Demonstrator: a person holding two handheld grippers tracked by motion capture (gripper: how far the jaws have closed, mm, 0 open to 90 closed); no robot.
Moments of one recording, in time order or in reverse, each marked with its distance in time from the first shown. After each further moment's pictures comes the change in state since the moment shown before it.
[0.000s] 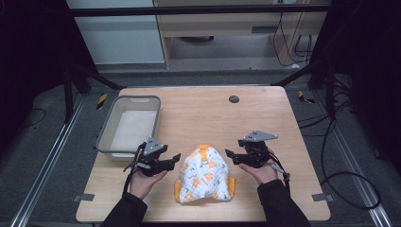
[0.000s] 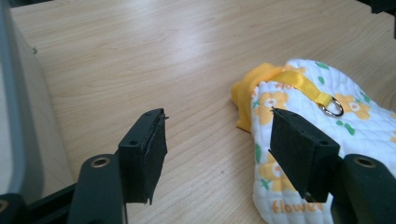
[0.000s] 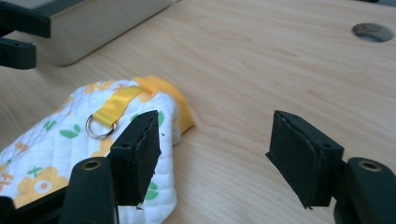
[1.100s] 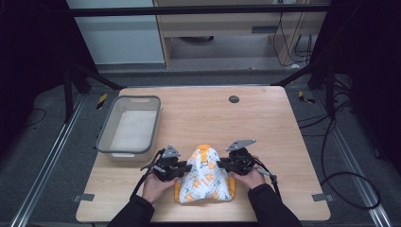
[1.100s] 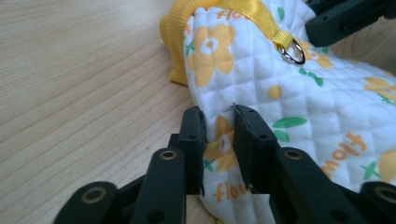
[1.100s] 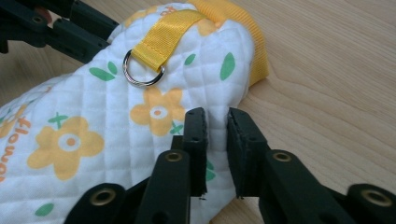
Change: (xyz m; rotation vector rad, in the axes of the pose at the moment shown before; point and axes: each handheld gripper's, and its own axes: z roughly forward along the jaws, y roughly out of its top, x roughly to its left) left arm -0.020 -0.019 0.045 0.180 -0.201 -0.002; right arm 0.020 -0.020 0.040 0.184 0.159 -0.054
